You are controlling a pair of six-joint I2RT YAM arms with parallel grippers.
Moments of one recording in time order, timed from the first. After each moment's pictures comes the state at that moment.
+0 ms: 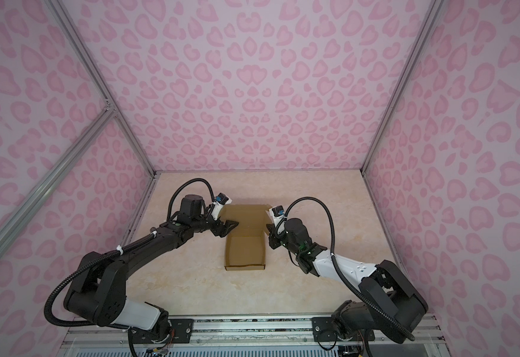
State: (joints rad) left arm -0.37 1.48 0.87 -0.03 0.45 0.23; right arm 0.64 1.36 0.59 0.35 -0.01 0.19
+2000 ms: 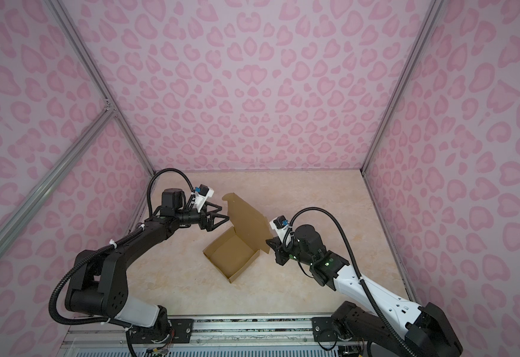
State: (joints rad) left arm -0.15 1.53 0.92 -0.03 0.97 0.12; right arm 0.67 1.01 0.56 -0.01 -0.27 0.15
